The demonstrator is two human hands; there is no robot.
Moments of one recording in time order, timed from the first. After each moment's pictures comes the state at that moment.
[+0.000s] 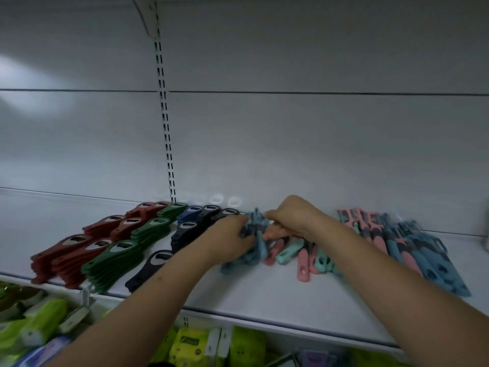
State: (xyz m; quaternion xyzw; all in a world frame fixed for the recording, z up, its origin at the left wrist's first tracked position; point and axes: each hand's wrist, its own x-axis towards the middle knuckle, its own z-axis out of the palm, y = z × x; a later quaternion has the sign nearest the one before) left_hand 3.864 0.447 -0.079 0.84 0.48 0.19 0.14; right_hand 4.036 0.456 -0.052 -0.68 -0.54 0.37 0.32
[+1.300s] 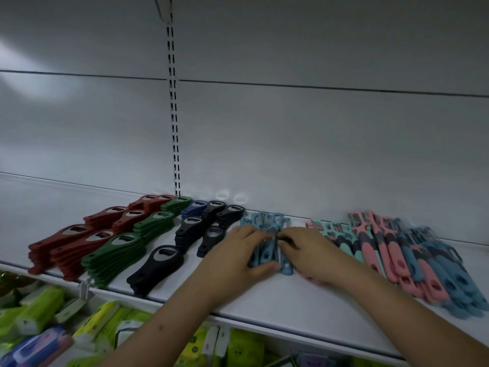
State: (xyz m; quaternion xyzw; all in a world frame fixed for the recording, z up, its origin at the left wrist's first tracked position) left_hand 3.856 0.429 -0.132 0.87 0.39 0.30 0.05; right_hand 4.051 0.422 -0.104 -0.62 -0.76 0.07 0.17
